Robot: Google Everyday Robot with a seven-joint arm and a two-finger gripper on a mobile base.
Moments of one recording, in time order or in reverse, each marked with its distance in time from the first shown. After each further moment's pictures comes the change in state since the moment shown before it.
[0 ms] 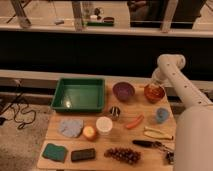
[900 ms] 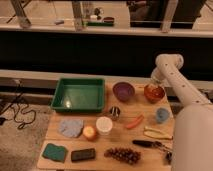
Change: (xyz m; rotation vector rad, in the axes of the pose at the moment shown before) arm -0.001 0.001 0.002 -0.008 0.013 -0.016
